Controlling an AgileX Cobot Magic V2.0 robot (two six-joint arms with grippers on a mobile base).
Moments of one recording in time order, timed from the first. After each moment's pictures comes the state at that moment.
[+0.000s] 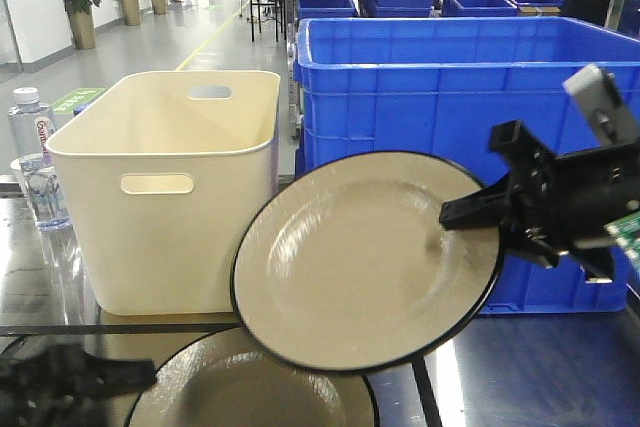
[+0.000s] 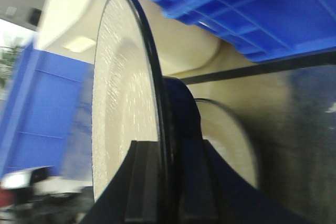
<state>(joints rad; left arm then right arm) 0.00 1.10 -0.69 -1.24 0.75 0.54 0.07 1.41 -1.38 0.88 0.98 -0.08</state>
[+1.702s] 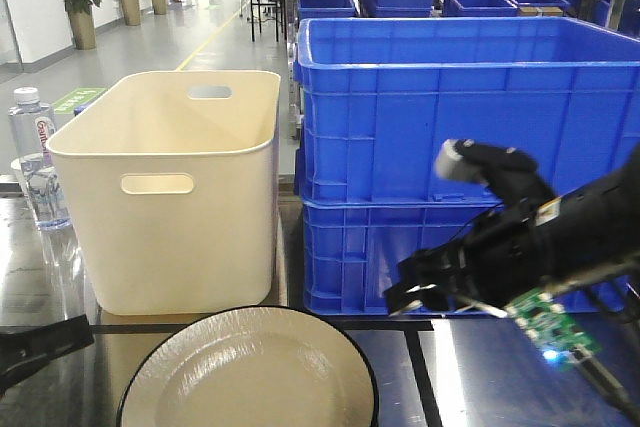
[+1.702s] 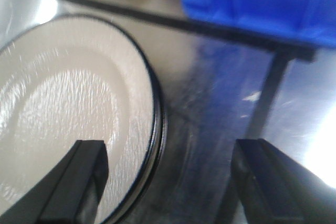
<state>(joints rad) 0.04 0.88 -0.69 -1.23 0.67 0.72 0.33 1.45 -1.39 0.35 0.93 -0.12</state>
